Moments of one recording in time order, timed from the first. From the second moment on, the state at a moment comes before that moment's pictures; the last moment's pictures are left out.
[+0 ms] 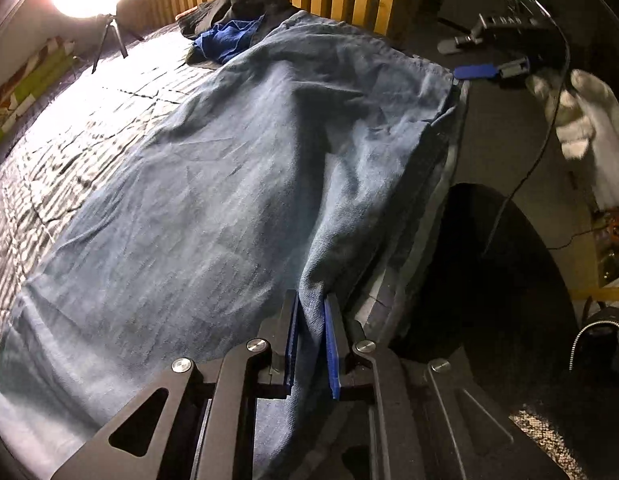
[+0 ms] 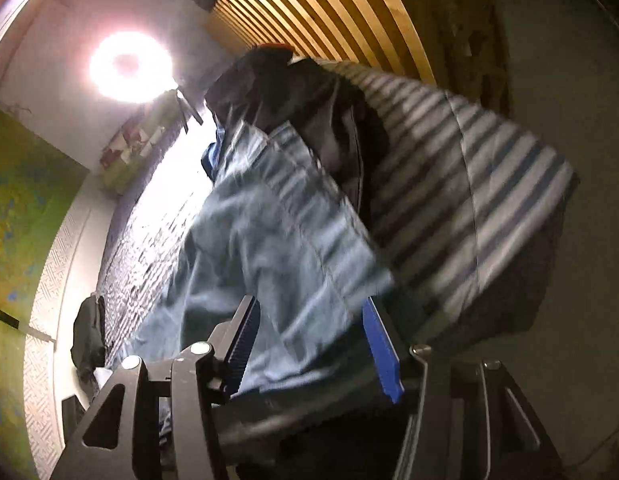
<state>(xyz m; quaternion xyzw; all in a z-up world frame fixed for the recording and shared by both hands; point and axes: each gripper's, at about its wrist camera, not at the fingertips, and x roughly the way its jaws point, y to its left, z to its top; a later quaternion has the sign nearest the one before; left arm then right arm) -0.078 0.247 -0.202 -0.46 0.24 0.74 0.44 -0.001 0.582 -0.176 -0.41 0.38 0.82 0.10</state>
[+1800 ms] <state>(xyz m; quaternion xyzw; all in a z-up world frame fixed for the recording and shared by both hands) -0.072 0.238 -0.197 -0.48 0.23 0.71 0.46 -0.008 0.598 -0.147 -0.47 0.25 0.84 0.13</state>
